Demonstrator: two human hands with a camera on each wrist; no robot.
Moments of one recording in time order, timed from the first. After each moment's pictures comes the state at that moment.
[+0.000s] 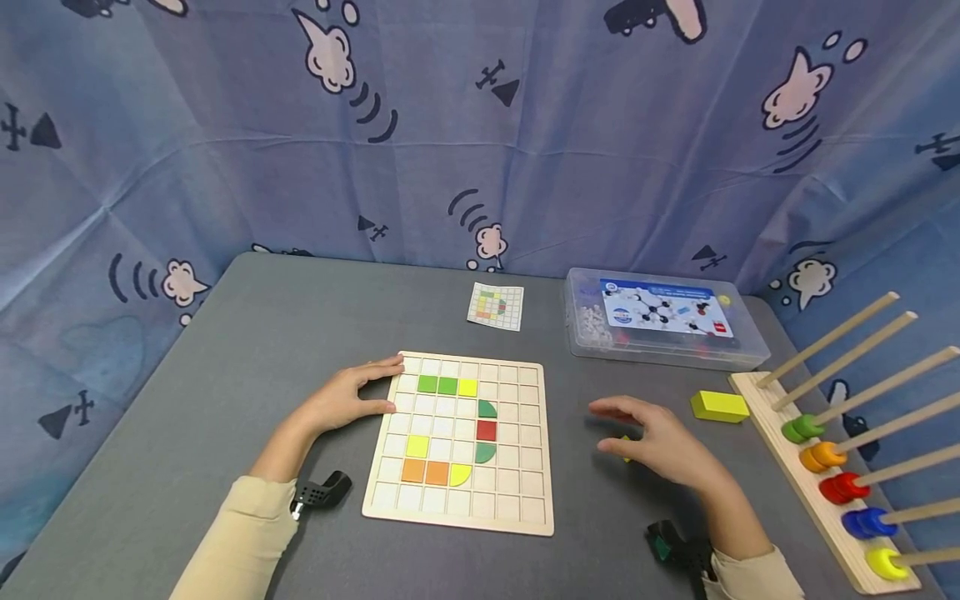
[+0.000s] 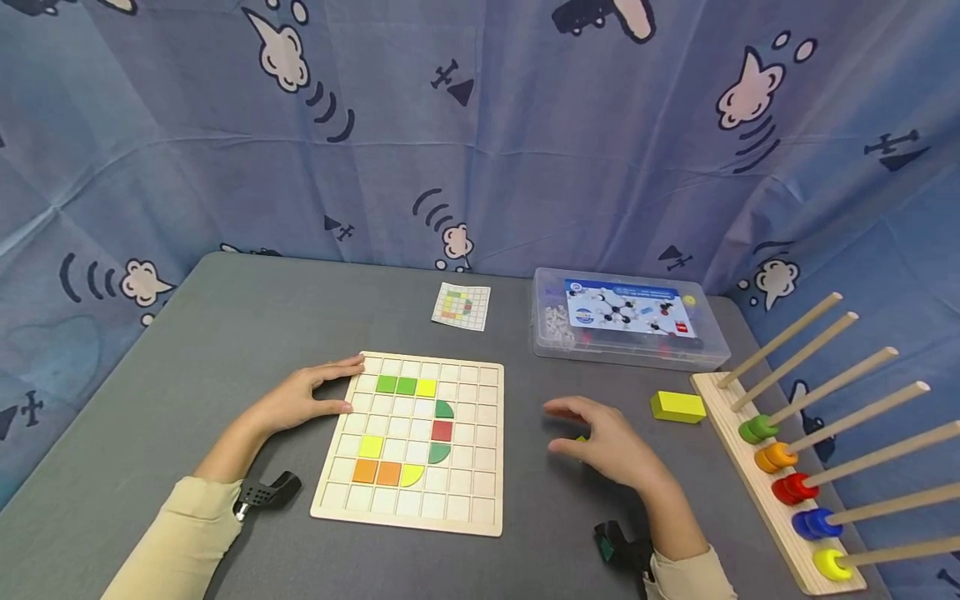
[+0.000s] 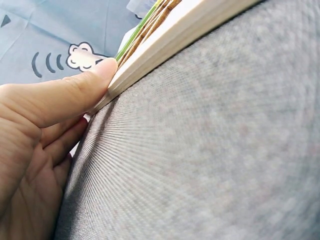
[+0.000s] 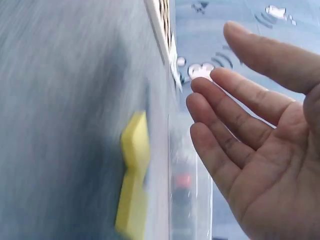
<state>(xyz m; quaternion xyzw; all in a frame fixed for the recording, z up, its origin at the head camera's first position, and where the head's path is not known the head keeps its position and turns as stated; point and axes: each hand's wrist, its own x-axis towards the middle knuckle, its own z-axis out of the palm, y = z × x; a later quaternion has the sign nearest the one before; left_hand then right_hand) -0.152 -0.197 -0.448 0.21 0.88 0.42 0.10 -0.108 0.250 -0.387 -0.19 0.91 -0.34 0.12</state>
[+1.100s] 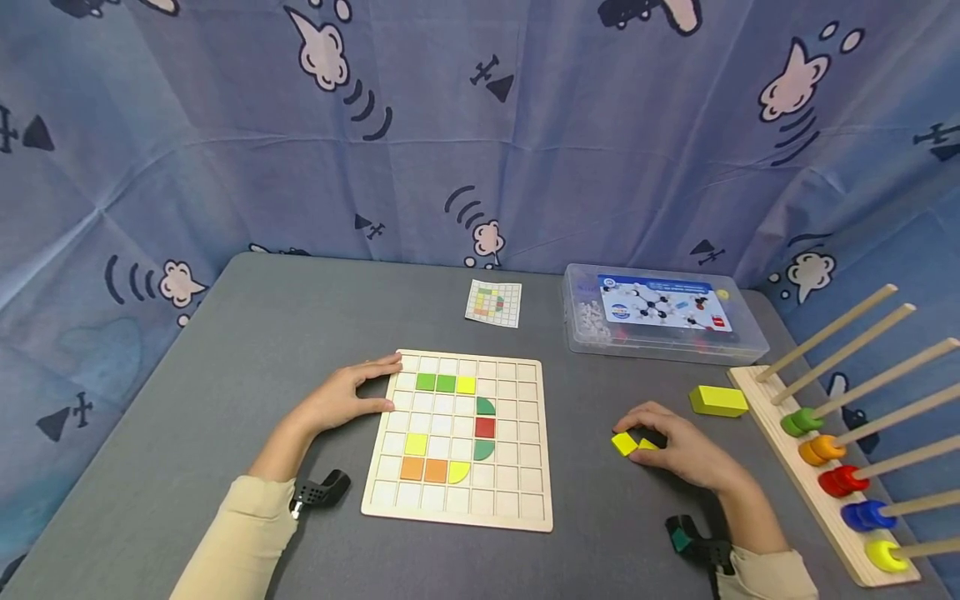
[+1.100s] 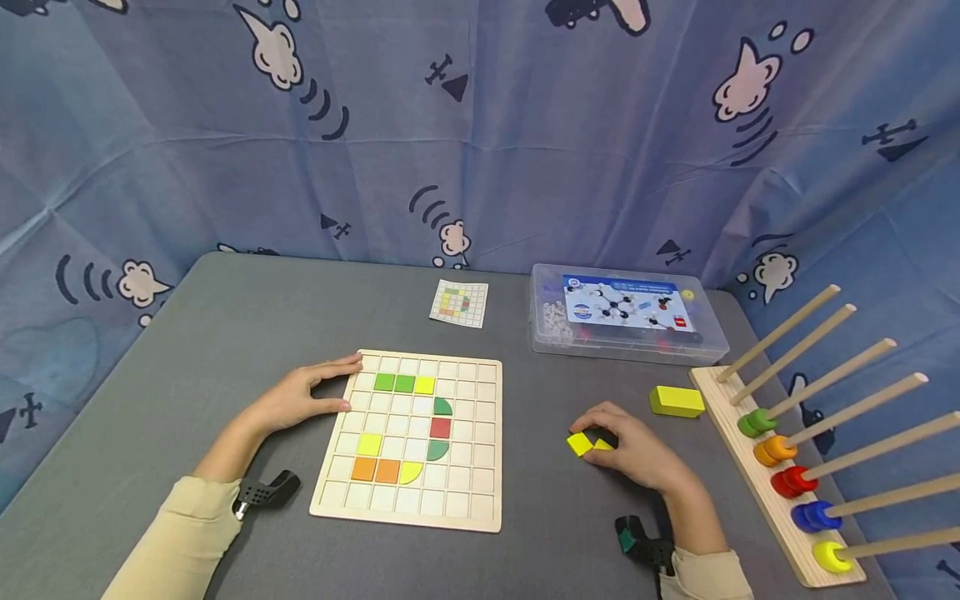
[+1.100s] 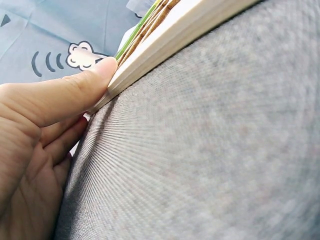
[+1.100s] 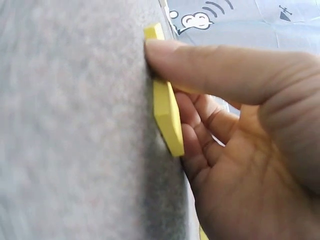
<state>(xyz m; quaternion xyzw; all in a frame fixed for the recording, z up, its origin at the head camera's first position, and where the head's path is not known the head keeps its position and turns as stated) -0.150 -0.196 -0.446 0.20 0.87 0.43 0.11 -0.111 0.303 -0.424 -0.24 0.89 -0.37 0.13</state>
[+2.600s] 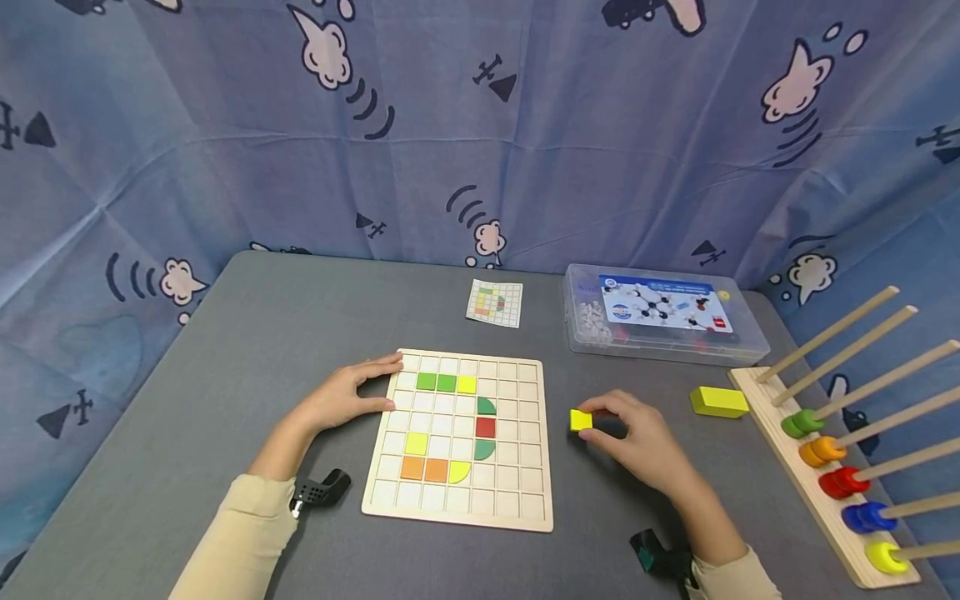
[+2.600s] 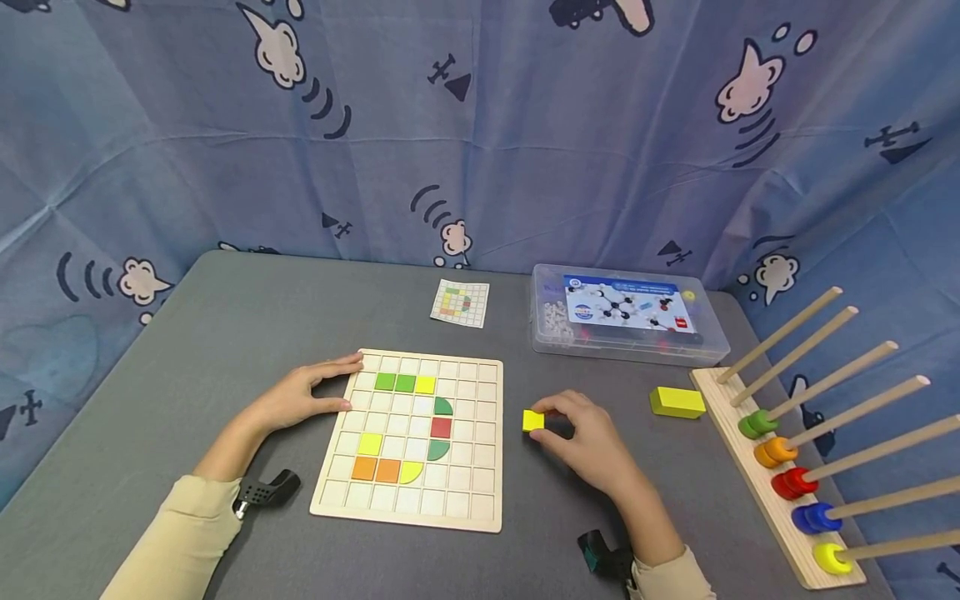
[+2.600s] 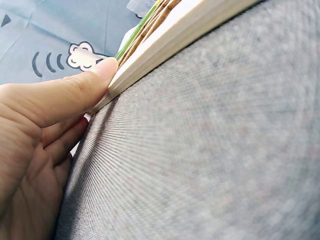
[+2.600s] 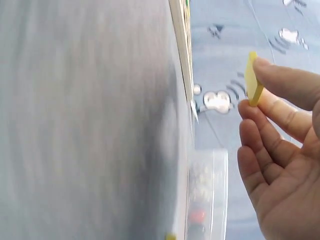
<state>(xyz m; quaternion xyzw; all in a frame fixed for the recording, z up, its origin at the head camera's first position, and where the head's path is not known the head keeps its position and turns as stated) -0.151 -0.197 -0.446 0.21 0.88 0.41 0.10 -0.100 0.230 -0.407 -0.19 0.93 -0.33 -0.01</state>
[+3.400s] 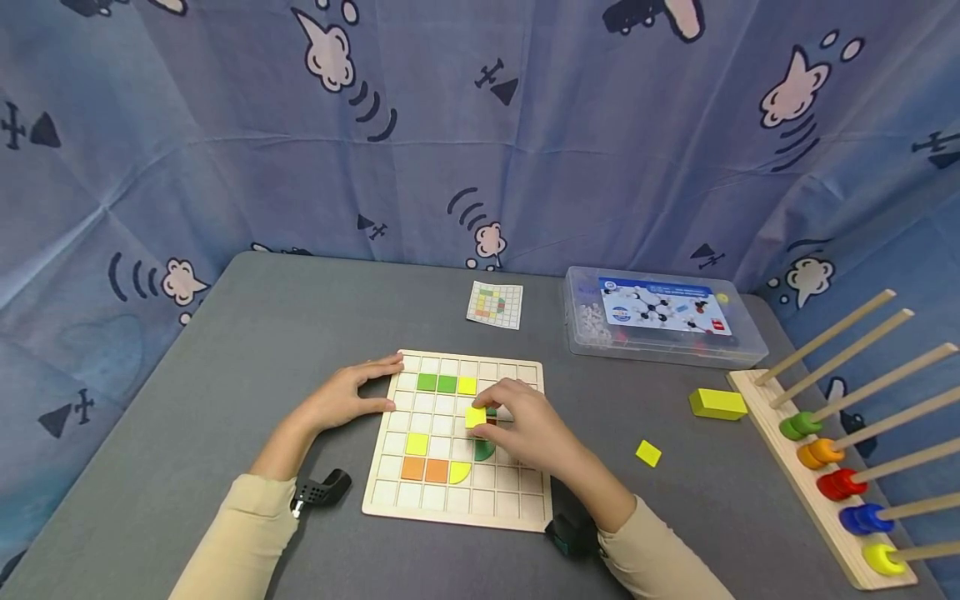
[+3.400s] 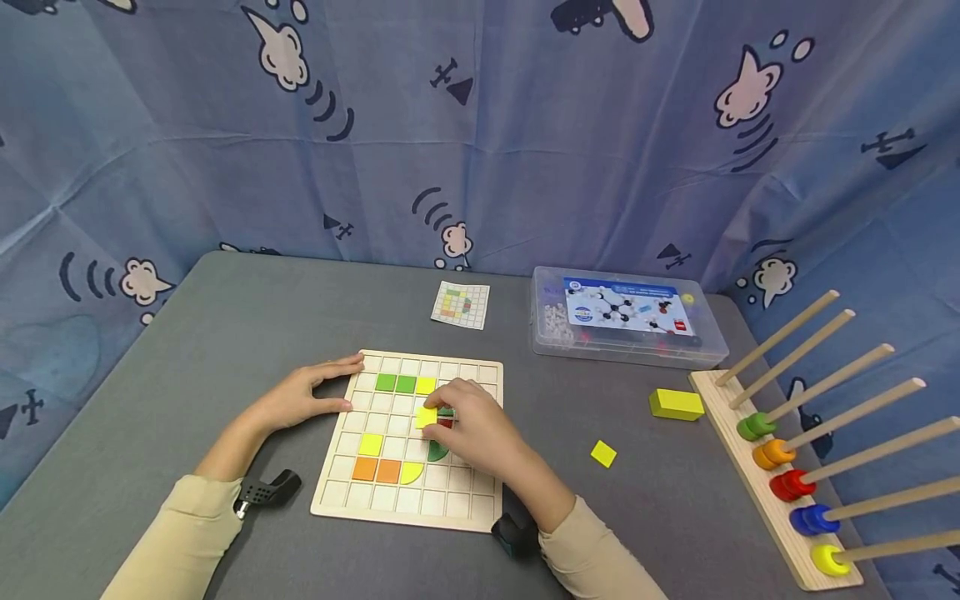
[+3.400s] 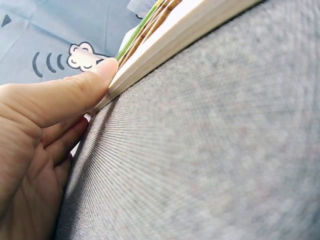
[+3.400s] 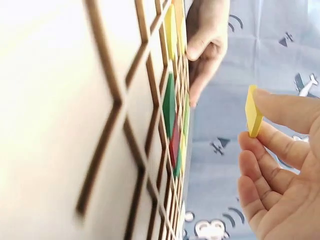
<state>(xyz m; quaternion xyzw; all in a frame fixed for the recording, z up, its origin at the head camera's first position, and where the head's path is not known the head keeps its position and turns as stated) -0.151 -0.197 -0.448 0.21 0.88 0.41 0.10 -0.108 0.107 -0.387 -0.28 0.90 -0.33 0.03</state>
